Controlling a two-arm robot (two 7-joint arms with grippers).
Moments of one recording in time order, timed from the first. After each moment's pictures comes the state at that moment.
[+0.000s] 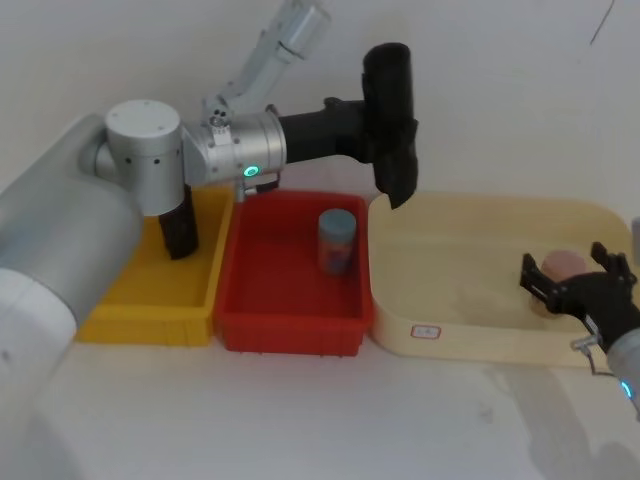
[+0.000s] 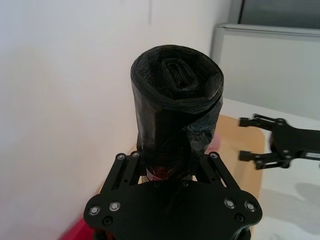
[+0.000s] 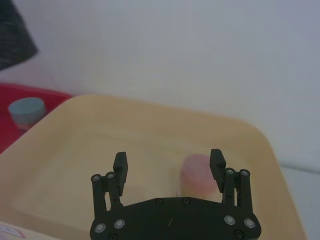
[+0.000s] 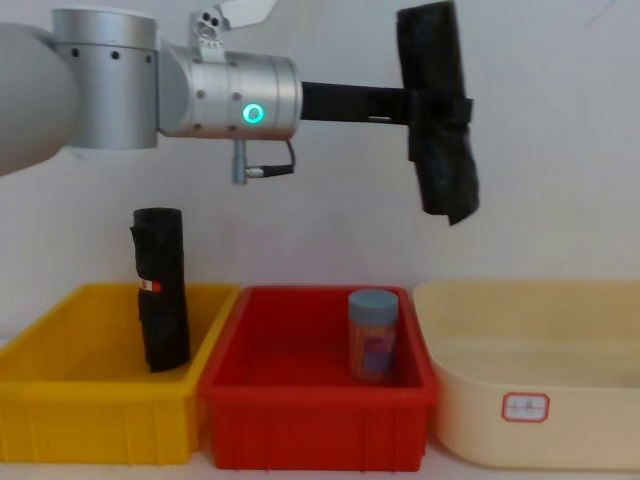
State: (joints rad) left arm -0.97 0.08 0.55 -0.84 -0.42 0.11 -0.82; right arm 0.07 0.31 -0.09 -1.62 0.17 0.17 0.10
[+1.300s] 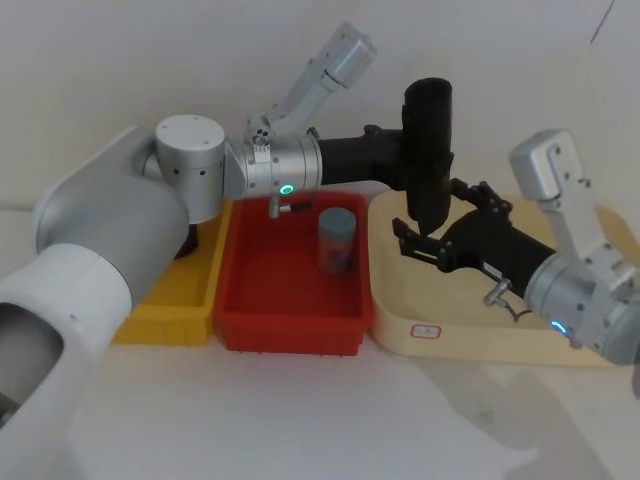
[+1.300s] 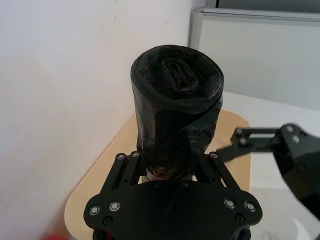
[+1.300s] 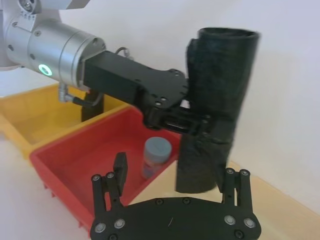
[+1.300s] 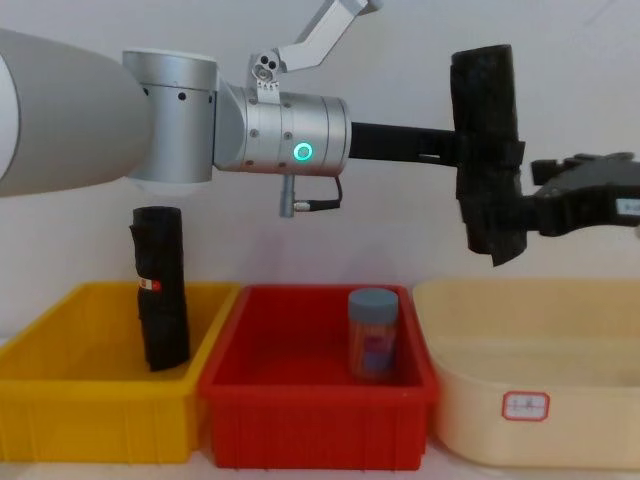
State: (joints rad) left arm -1.08 -0.05 0.61 -0.52 -0.41 -0.03 -0.94; right arm 0.27 0.38 -0.29 -1.68 0.16 0.29 0.41
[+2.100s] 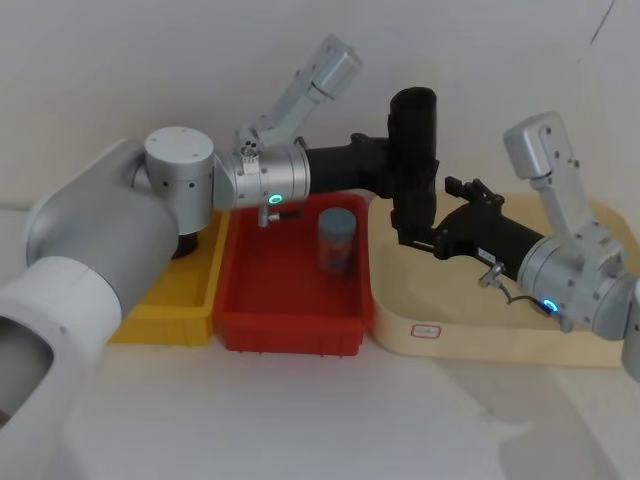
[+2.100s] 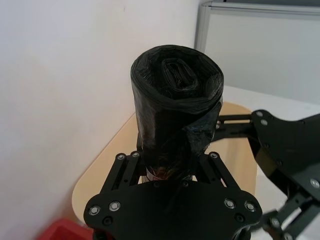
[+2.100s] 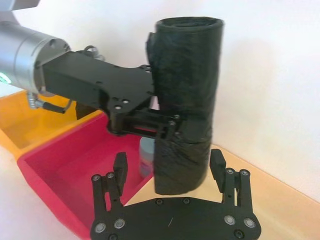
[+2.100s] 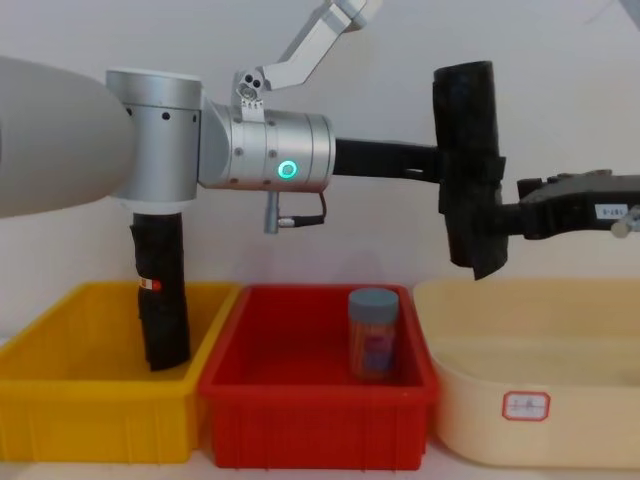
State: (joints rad) left arm -1.06 -0.03 0.59 -0.53 -0.40 -0.04 -0.93; right arm 0.36 0.35 -0.30 -1.56 0.21 0.32 0.43
